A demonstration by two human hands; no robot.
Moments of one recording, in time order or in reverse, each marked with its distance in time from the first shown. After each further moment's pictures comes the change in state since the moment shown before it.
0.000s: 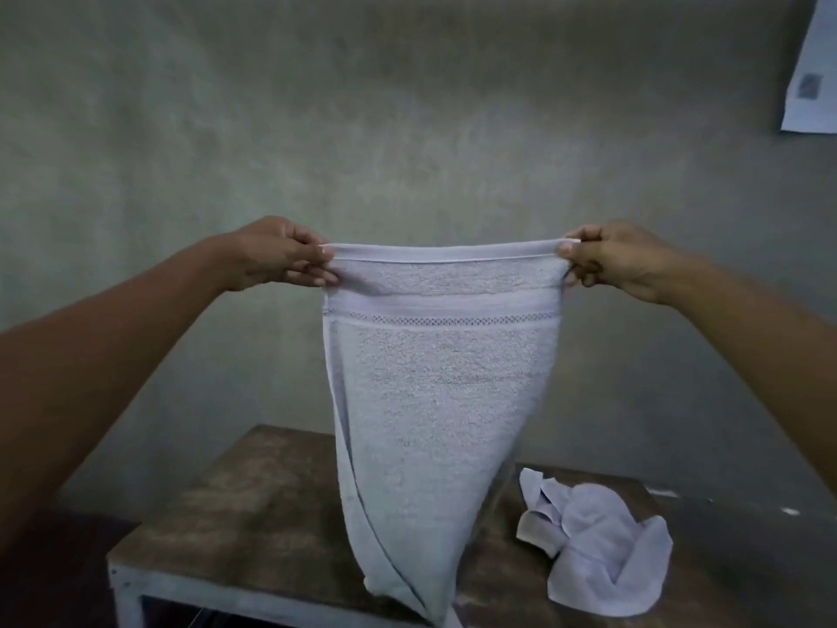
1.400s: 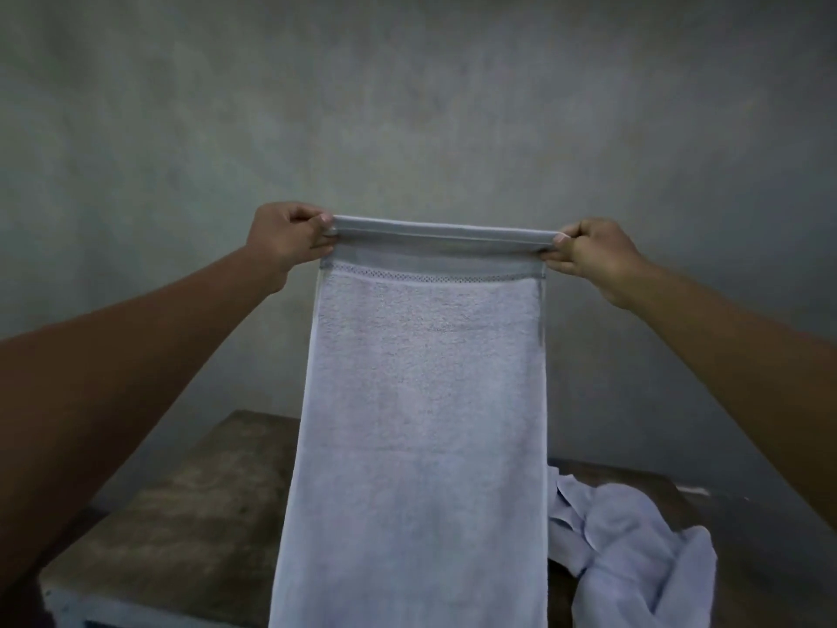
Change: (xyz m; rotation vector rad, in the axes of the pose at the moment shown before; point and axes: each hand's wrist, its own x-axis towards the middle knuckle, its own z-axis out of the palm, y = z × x) left_hand 0.107 -0.086 0.045 -0.186 0.414 0.155; right_hand 0.101 0.101 0.054 0.051 0.272 0.077
